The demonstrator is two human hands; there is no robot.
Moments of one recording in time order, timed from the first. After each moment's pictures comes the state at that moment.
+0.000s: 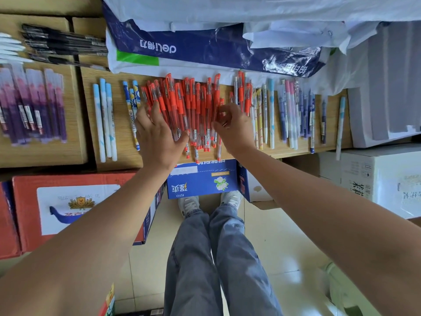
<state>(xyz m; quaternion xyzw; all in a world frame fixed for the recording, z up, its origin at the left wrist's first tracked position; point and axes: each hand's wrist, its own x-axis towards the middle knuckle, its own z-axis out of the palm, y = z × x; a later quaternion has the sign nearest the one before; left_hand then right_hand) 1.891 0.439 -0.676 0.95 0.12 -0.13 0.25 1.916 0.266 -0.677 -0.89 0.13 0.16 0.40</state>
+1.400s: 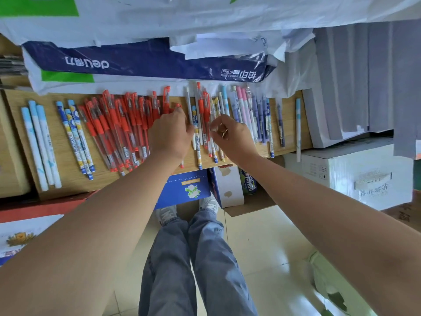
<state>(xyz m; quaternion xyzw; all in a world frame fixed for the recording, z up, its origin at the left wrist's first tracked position) 1.947 0.316 -0.679 0.96 -0.01 -0.19 0.20 1.918 0.154 -0.676 -0.91 0.07 0.19 0.36</state>
